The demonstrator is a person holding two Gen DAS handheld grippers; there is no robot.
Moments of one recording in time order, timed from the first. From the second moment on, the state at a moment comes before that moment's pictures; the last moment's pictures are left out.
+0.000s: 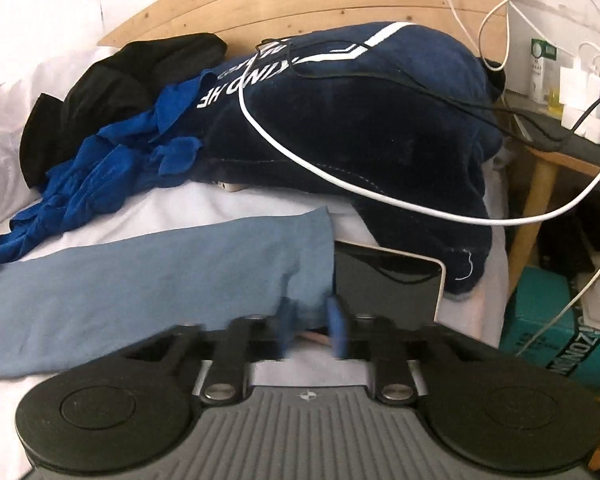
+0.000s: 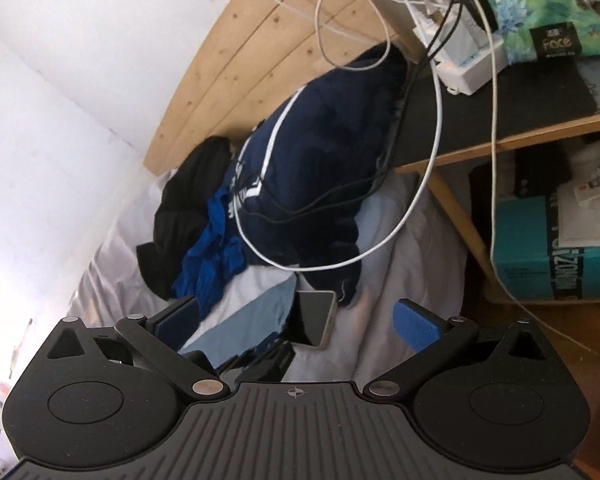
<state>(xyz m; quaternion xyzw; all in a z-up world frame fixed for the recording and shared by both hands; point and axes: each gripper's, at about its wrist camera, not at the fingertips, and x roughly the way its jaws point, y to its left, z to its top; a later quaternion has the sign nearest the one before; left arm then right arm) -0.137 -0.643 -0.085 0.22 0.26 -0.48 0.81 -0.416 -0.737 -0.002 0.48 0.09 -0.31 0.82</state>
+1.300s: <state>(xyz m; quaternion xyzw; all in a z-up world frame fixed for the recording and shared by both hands) -0.067 -0.525 -0.059 0.00 0.29 -0.52 0.80 -0.172 -0.746 -0.113 0.64 0.12 -0.21 0.73</state>
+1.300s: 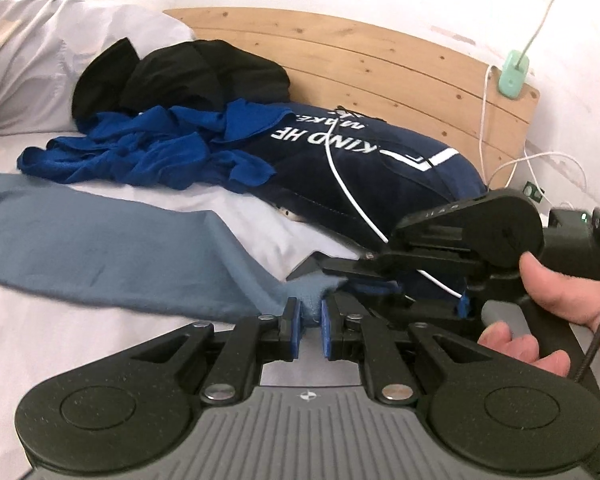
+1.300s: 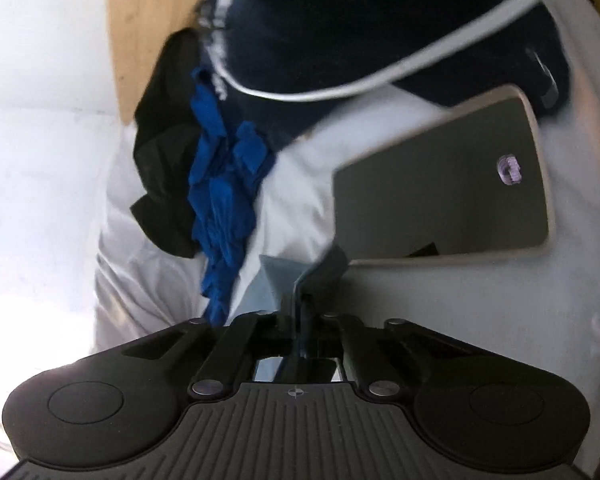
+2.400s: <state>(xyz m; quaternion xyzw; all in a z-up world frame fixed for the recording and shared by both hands) 0.069 -0.163 0.006 -0.36 0.25 -0.29 0.85 0.128 -0.388 0.097 0.22 0.29 0.16 0.92</state>
